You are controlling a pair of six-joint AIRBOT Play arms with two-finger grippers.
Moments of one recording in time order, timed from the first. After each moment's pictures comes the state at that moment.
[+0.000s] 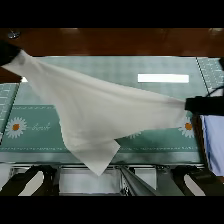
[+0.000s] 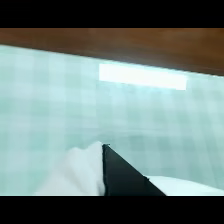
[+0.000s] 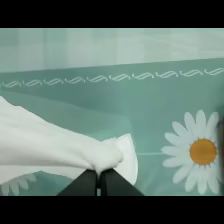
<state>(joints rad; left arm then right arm) 0.14 -0.96 1.25 1.03 -0.95 -1.40 0.06 -0.79 0.94 -1.53 1.25 1.77</state>
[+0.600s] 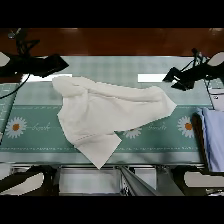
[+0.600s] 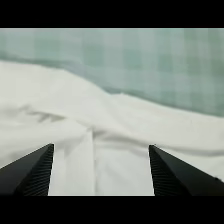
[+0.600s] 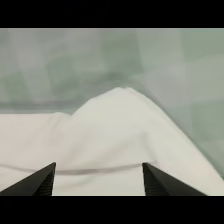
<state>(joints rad) 0.05 -1.27 1.23 0.99 -0.97 -1.42 -0.18 -1.51 1.37 -1.11 1.17 1.61</state>
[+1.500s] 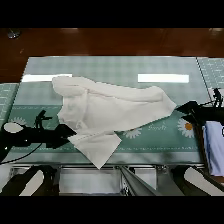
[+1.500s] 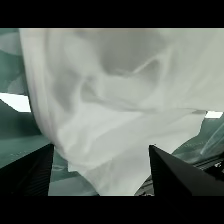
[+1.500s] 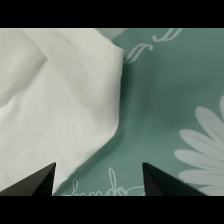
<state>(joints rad) 0.22 -0.90 0.29 0.78 -1.16 -1.43 -0.57 -1.15 0.67 -0.86 1.13 1.29</state>
